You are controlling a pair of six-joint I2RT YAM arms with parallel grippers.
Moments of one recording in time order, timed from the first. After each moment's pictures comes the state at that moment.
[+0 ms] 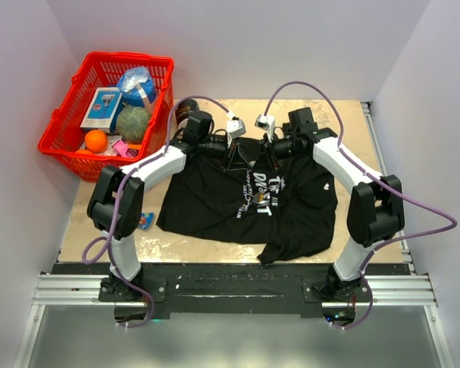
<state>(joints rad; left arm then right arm) -0.49 1.87 1.36 -0.01 1.02 0.17 0.30 1.74 1.39 -0.59 -0.88 -0.37</state>
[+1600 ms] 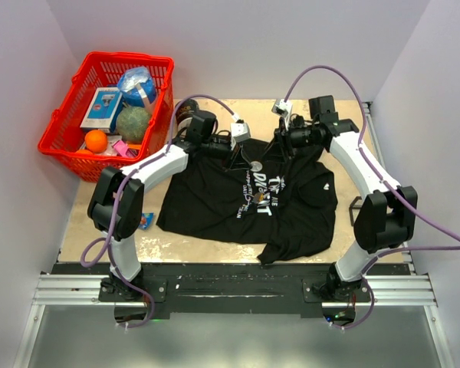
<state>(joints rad) -0.51 1.86 1.39 -0.09 0.94 0.32 0.20 1.69 1.47 -0.65 -1.00 -0.40</state>
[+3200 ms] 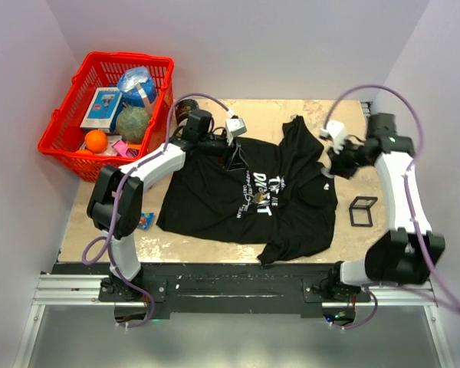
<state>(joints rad) -0.48 1.87 1.39 -0.10 0.86 0.25 -0.07 1.46 1.40 -1.07 -0.57 -0.89</state>
